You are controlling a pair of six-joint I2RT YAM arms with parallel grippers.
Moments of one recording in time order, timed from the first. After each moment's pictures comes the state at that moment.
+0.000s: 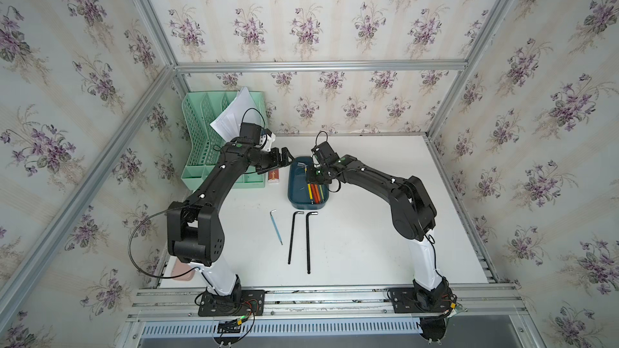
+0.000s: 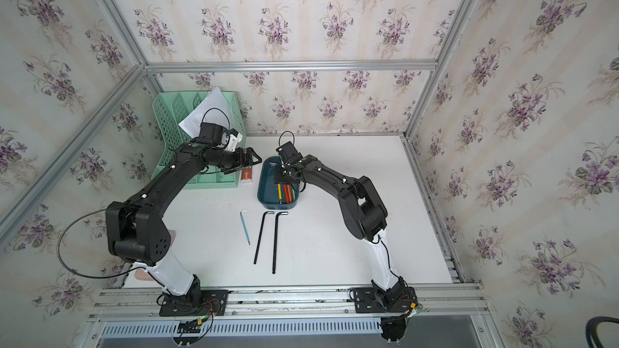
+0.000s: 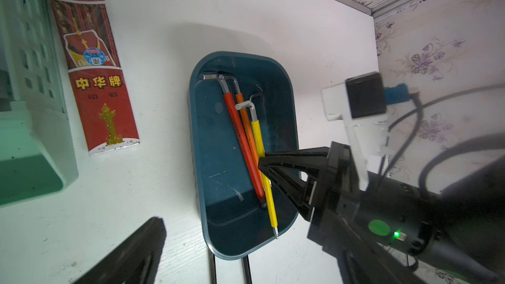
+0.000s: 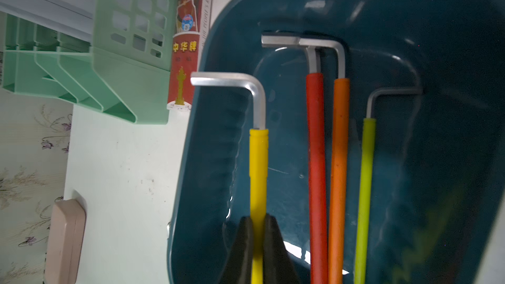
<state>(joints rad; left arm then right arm) -0.14 1.71 1.50 -0.74 0.48 -0.33 0.70 2.17 1.73 -0.51 -0.17 0.62</state>
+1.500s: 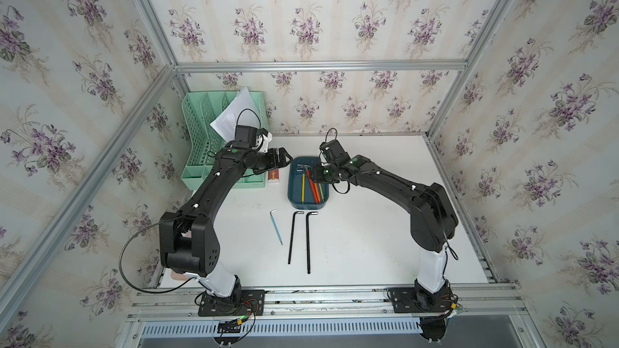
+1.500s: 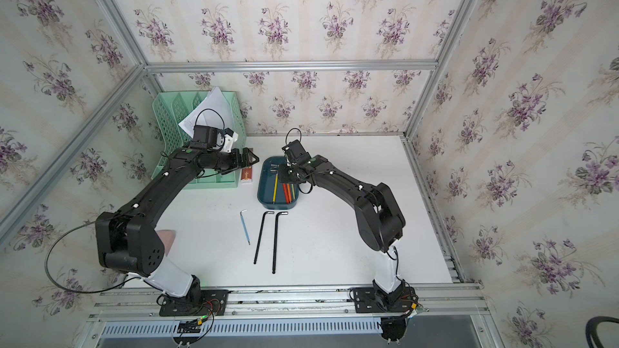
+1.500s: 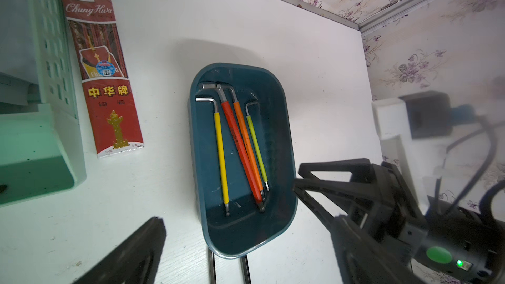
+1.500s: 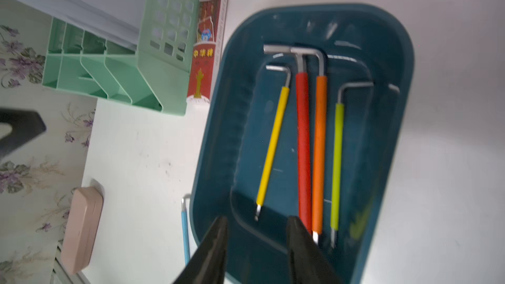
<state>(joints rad) -0.14 1.62 1.41 -0.66 0.47 -0.33 0.70 1.88 1.50 -0.50 -0.12 0.59</state>
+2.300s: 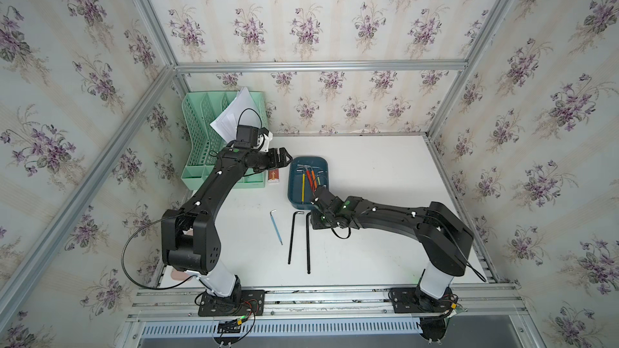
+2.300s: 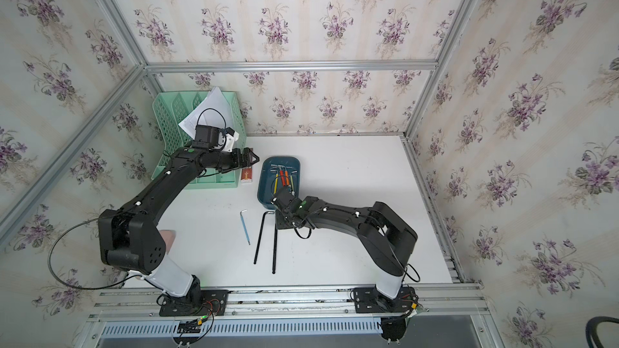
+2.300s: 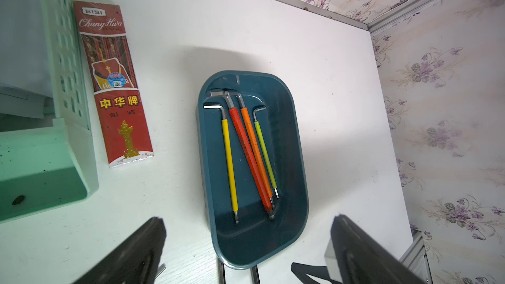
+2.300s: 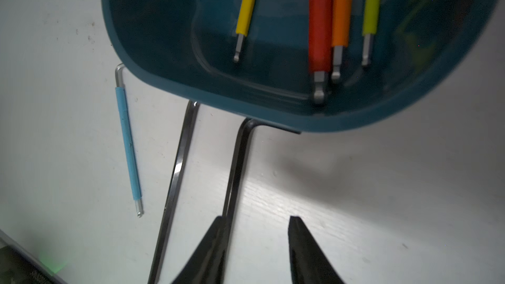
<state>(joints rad) -0.14 1.64 1.42 -0.65 0.44 -0.31 1.00 1.82 1.18 -0.44 0.05 0.76</state>
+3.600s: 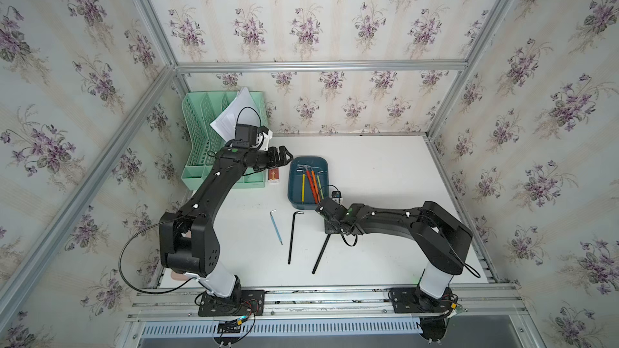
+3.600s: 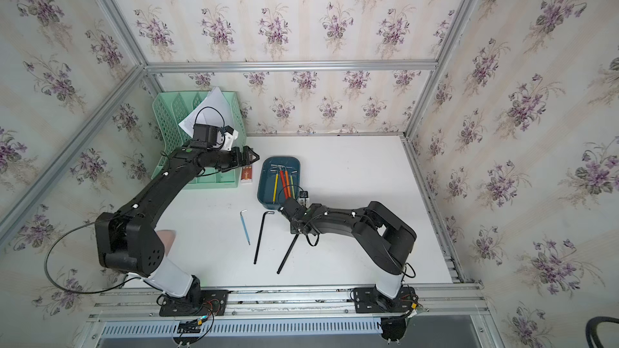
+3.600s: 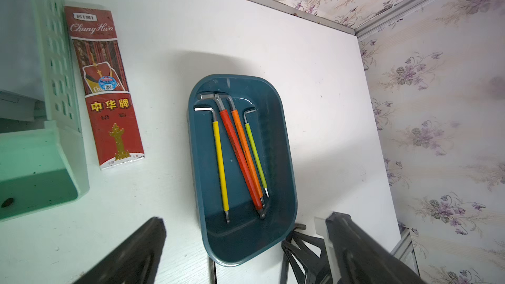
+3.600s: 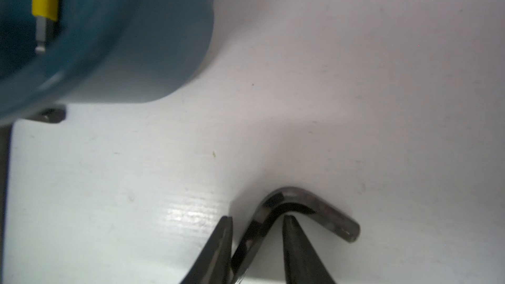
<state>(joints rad) -0.14 1.62 1.43 -0.65 0.47 -0.33 0.95 1.79 0.98 -0.45 0.26 0.83</state>
